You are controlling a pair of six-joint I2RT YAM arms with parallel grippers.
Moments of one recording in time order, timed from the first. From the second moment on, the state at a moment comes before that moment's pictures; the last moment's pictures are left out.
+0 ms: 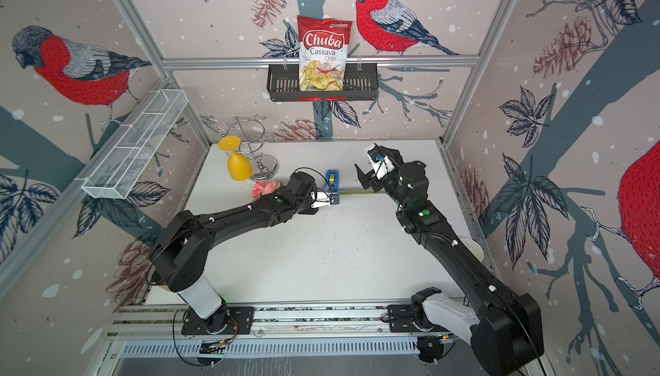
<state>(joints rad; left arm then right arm) -0.73 1.71 1.07 -0.05 -0.17 1.05 0.42 1.15 0.91 0.08 -0.16 -0.39</state>
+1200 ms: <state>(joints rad) -0.82 1.82 0.71 0.97 -0.37 1.49 0.42 1.90 1.60 -0.81 -0.51 -0.76</state>
